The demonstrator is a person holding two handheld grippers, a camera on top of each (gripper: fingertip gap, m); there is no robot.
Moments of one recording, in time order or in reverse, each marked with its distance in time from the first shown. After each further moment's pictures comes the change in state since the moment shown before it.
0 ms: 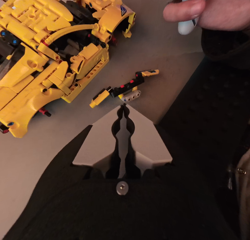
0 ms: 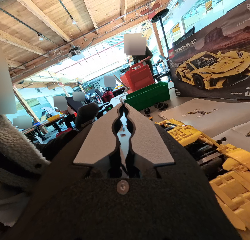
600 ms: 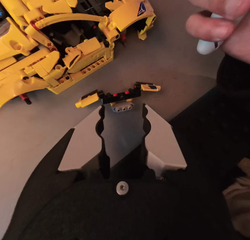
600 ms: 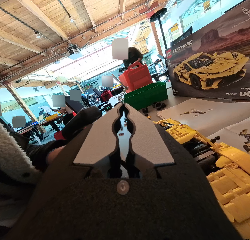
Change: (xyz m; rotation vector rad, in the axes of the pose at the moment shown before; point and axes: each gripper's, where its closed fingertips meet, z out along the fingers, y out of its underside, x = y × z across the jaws) left arm 0.013 -0.005 0.023 -0.091 -0.161 -0.246; right arm 0.003 -0.003 -0.004 -0.006 0.010 -0.005
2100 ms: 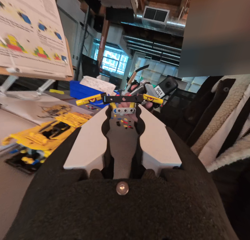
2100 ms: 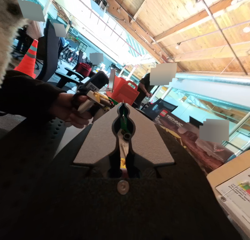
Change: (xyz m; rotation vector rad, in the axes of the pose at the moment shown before) left arm -0.067 -0.061 -0.188 0.945 0.708 0.053; right arm -0.092 0.009 0.049 0.028 -0.099 -0.998
